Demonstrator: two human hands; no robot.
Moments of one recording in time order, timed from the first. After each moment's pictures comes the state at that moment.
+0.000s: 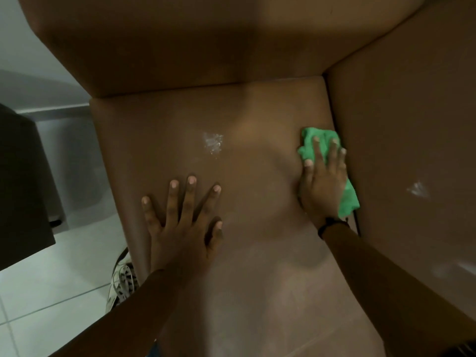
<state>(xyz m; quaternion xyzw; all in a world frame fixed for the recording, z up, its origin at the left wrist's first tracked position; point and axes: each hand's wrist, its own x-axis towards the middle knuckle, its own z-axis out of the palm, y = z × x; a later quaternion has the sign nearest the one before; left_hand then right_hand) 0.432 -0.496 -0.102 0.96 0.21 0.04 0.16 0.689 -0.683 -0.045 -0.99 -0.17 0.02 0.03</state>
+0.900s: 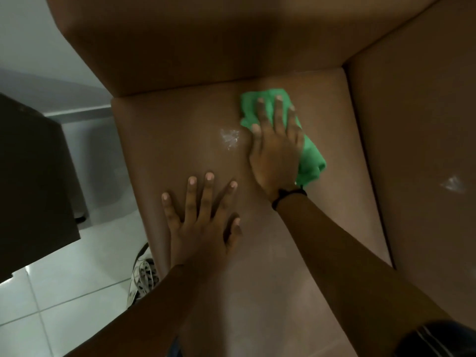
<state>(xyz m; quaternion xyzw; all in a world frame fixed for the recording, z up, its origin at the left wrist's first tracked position) 0.437 -0.492 -0.108 0.97 0.20 0.06 0.13 0.659 -0.534 -0.054 -0.97 -0.22 0.02 0.06</state>
